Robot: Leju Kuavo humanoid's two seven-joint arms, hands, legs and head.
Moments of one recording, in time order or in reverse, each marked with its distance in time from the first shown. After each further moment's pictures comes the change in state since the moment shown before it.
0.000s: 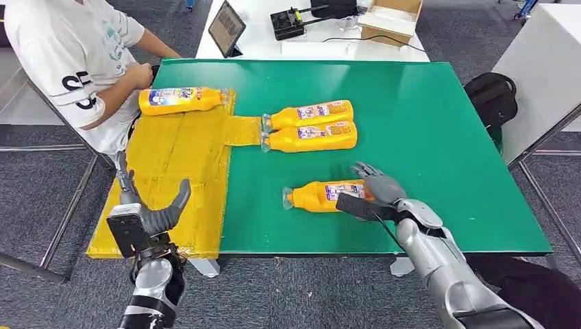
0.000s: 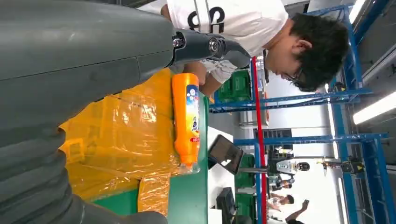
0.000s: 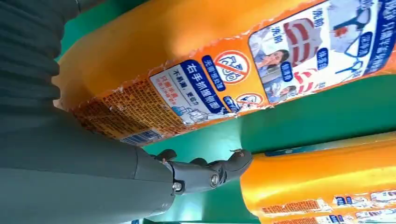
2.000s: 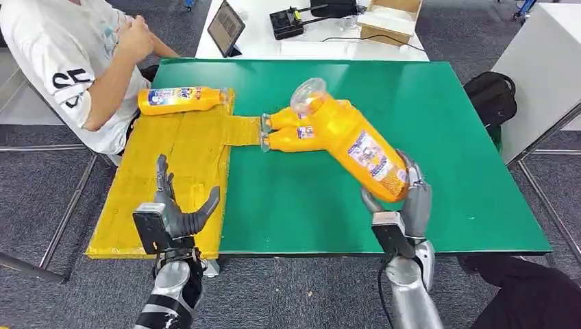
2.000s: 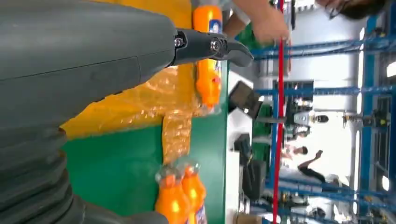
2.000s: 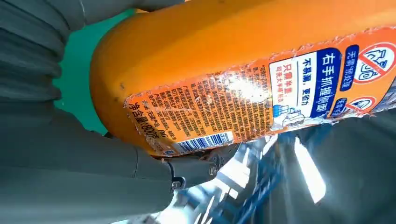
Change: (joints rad) left arm -0.015 -0.052 -0.028 0.115 0.050 -0.178 0.001; right arm 0.436 0.286 -0.315 -0.700 -0.485 -0.447 -0.403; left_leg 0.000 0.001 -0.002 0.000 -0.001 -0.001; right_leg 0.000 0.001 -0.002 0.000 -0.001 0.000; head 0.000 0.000
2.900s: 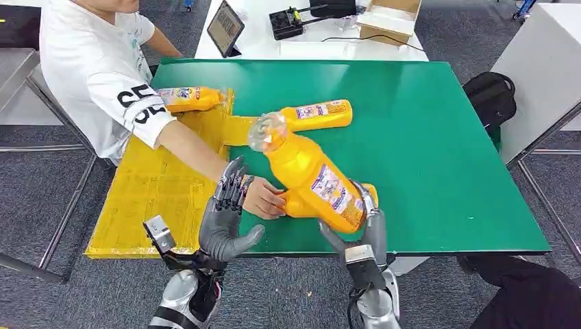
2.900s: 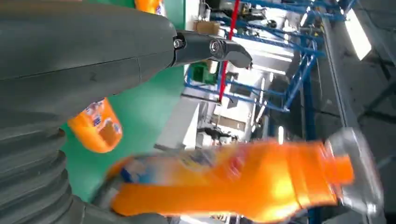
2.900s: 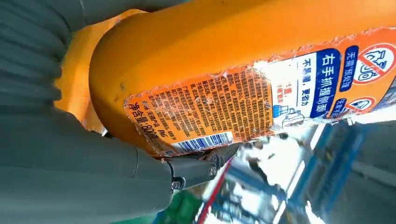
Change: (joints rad) left arm 0.064 -0.016 -0.129 -0.085 0.186 -0.750 0.017; right arm 0.141 0.119 0.111 0.005 -0.015 0.189 -0.040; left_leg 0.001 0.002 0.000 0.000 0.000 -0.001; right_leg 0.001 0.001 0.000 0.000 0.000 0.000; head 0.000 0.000
